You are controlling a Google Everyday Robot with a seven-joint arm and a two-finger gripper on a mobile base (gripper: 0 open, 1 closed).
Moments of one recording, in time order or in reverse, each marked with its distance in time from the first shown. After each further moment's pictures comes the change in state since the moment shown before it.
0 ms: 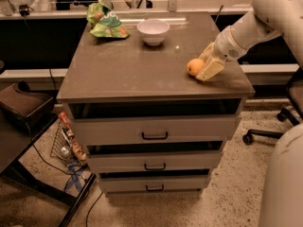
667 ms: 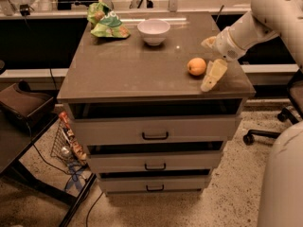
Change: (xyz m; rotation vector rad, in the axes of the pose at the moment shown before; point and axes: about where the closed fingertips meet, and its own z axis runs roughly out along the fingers) arm -0.001 0.000 0.000 0.000 0.000 0.000
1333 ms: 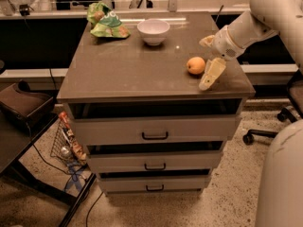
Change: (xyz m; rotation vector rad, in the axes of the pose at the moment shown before) arm -0.007 0.001 0.002 -0.013 -0.004 -0.015
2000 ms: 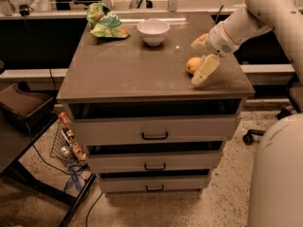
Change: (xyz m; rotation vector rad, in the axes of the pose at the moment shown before) arm -0.023 -0.001 0.006 -0.039 -0.038 -0.016
